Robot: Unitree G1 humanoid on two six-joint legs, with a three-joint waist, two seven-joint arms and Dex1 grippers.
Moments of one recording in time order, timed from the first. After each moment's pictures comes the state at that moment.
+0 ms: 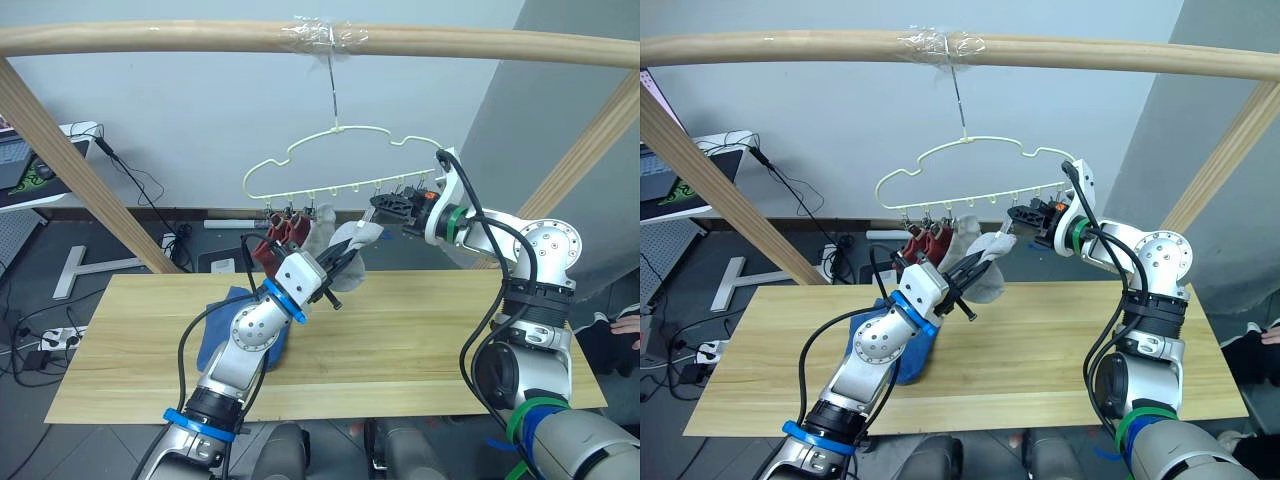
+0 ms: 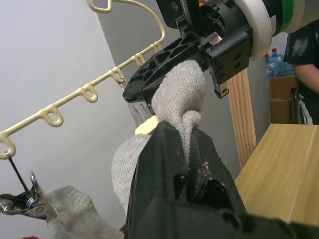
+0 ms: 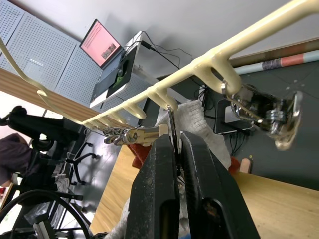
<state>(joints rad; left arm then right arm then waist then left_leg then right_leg) -0.31 0.28 -0.23 0.08 0.17 -0.46 -0.40 -0.88 -0.15 -0.44 0.11 0.85 1.36 0.11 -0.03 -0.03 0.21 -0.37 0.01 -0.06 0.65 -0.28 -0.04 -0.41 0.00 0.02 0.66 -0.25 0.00</state>
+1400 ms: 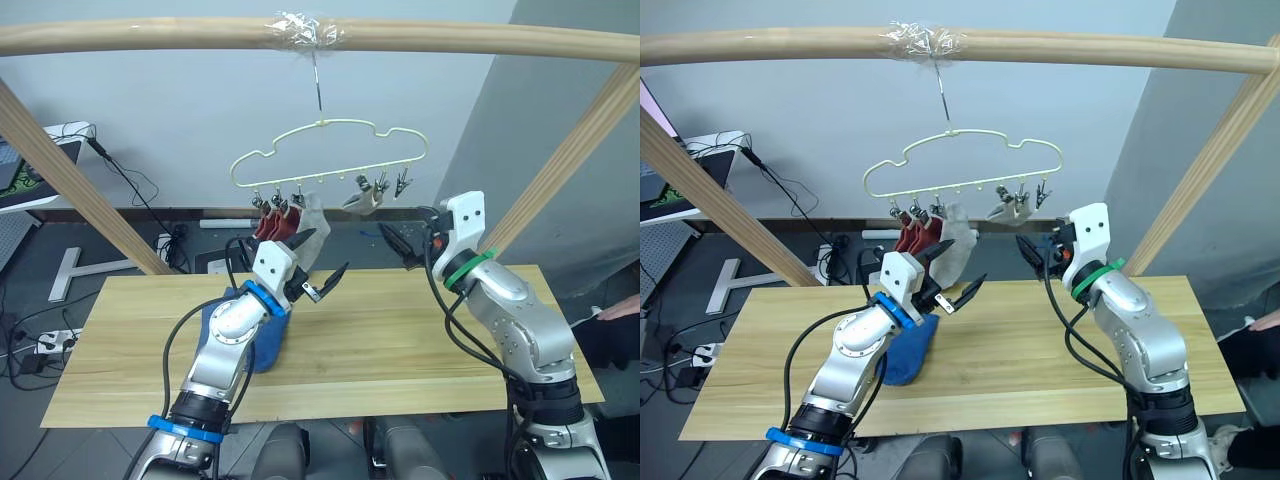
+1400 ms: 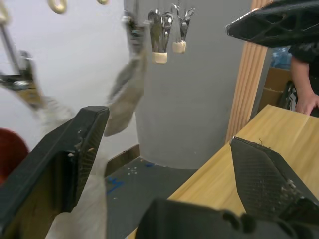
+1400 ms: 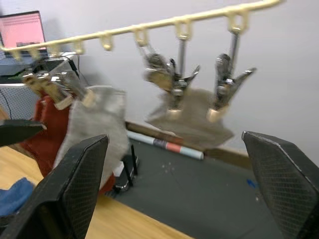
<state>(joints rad) -0.26 0.32 -0.12 0.02 -0.05 -0.16 -0.53 -0.37 -0.28 0.04 -0.35 0.34 0.58 0.24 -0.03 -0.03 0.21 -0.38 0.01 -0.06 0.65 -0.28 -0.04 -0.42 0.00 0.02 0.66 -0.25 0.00</state>
